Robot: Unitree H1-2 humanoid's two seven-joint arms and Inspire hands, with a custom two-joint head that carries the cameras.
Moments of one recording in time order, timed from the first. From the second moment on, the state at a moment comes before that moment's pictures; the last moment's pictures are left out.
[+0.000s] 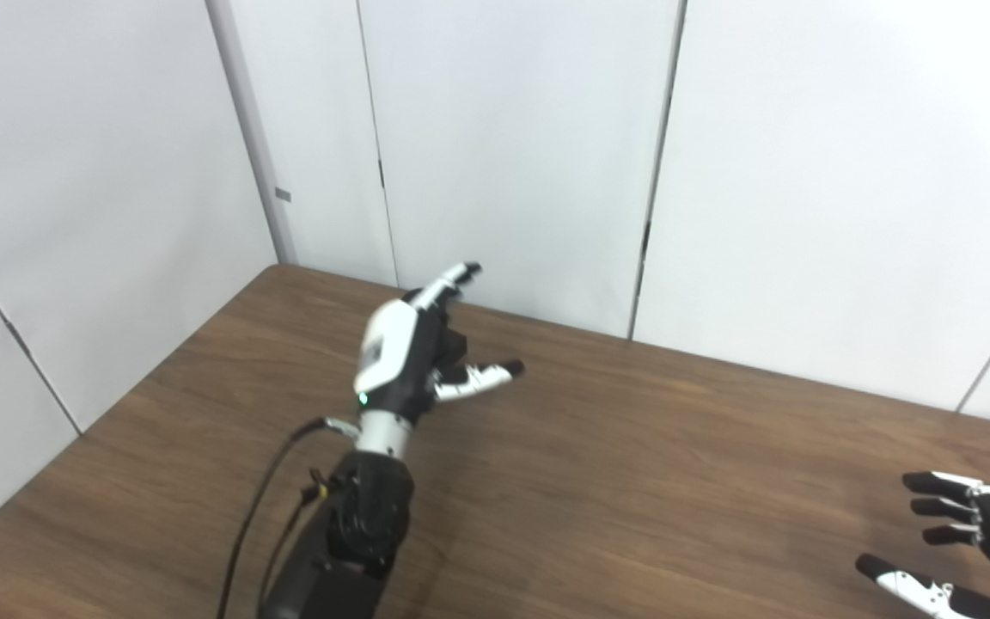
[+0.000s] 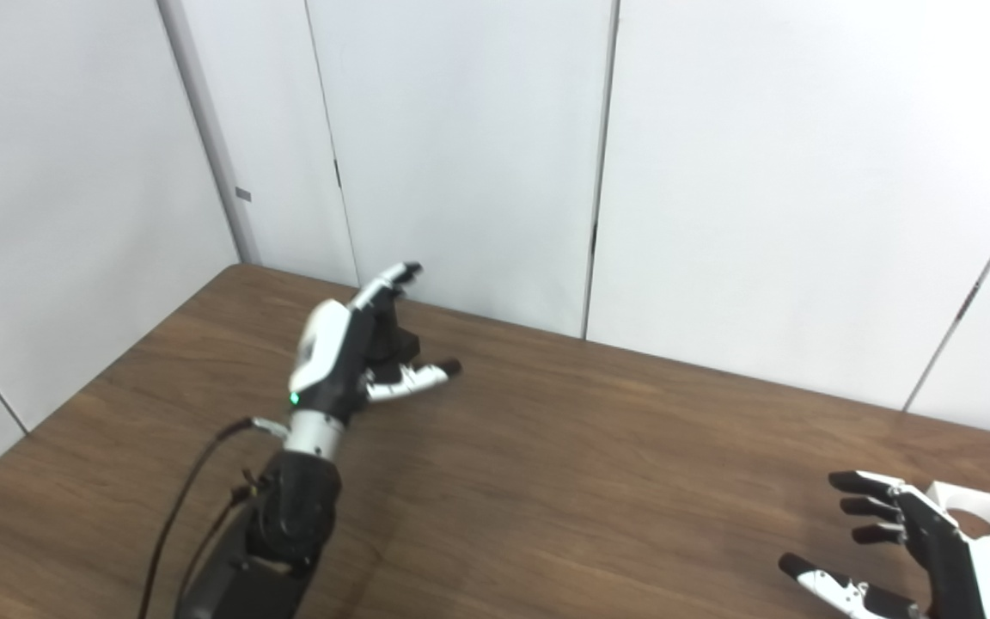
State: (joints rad) left arm -0.28 0.22 0.07 0.02 0.59 0.03 0.23; right arm -0.05 -0.19 -0.02 -0.18 -0.37 0.00 -0.05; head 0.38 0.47
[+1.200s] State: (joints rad) left arm -0.42 0.42 0.01 0.08 0.96 0.47 -0.02; right arm -0.06 -0.19 -0.02 -0.20 -0.42 0.03 -0.05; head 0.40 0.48
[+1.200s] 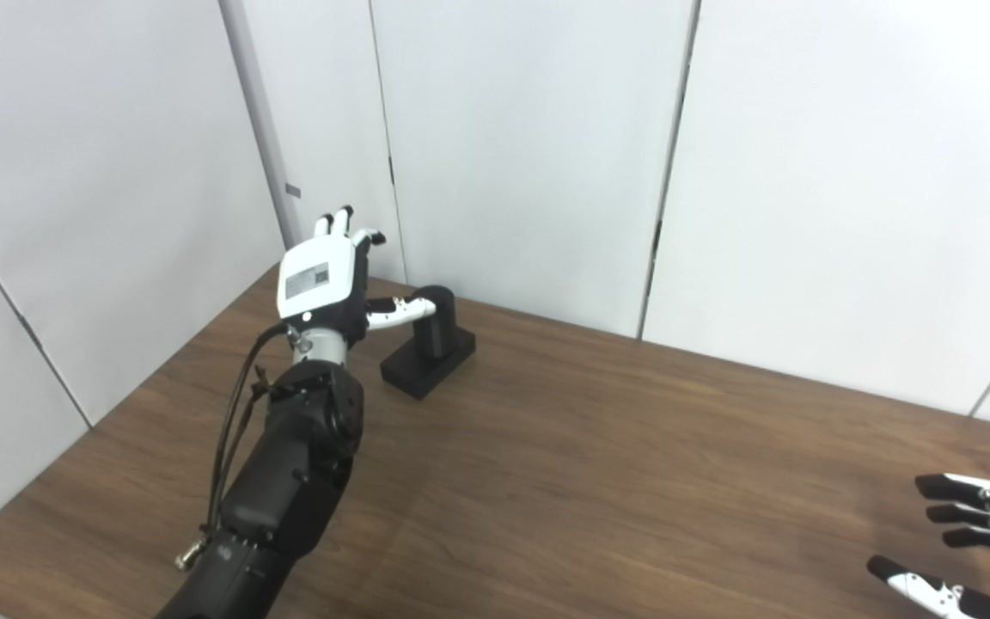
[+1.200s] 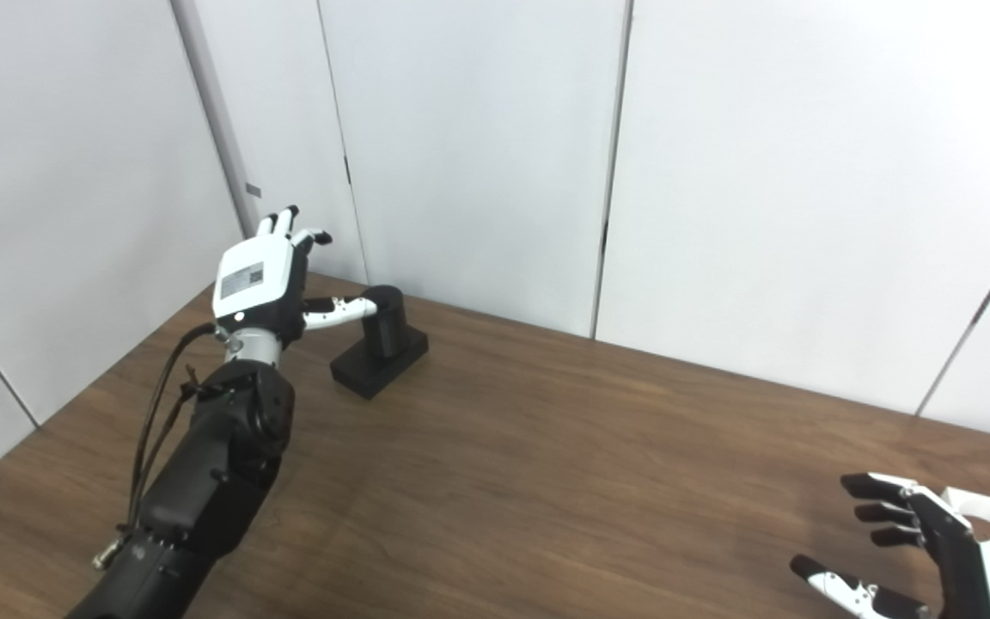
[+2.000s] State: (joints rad) left arm -0.50 0.49 -0.15 0.35 1.05 0.46 -0.19; right arm -0.05 -0.19 -0.02 -0.24 -0.42 0.05 -0.04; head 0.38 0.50
